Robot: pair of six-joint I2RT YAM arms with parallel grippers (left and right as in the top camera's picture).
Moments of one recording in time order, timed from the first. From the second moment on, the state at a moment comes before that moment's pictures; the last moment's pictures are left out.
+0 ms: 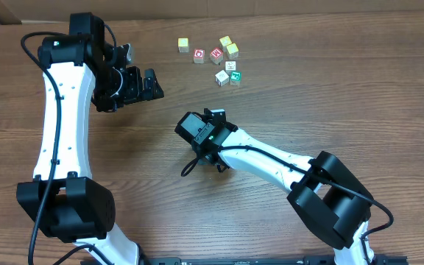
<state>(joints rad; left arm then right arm) 0.07 1.85 1.87 -1.41 0.30 -0.07 0.89 2.05 1.47 -0.77 0.24 0.78</state>
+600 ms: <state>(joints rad) 0.07 1.85 1.87 -1.41 0.30 -0.07 0.79 1.99 1.52 -0.78 0.17 0.78</state>
